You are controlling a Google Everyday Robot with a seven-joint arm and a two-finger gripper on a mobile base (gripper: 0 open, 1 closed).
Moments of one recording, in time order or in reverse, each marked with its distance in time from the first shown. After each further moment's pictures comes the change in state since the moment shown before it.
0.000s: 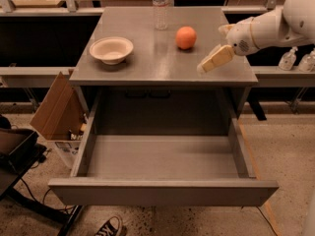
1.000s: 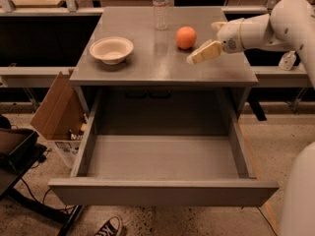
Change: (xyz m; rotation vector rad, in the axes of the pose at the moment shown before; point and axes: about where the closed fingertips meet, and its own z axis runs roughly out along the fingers) arm -0.012 -0.032 0.037 0.028 -0.139 0.048
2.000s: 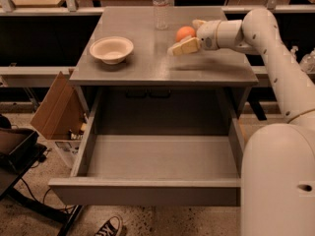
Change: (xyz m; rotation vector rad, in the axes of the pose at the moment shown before) arm -0.019 -0.030 0.079 -0.012 -0.168 0.038
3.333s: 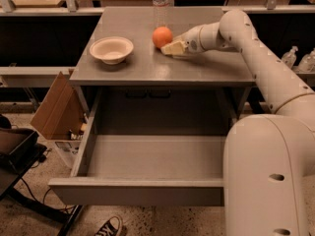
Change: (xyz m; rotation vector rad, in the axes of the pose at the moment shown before) arm 0.038 -0.018 0.048 0.123 0.187 0.061
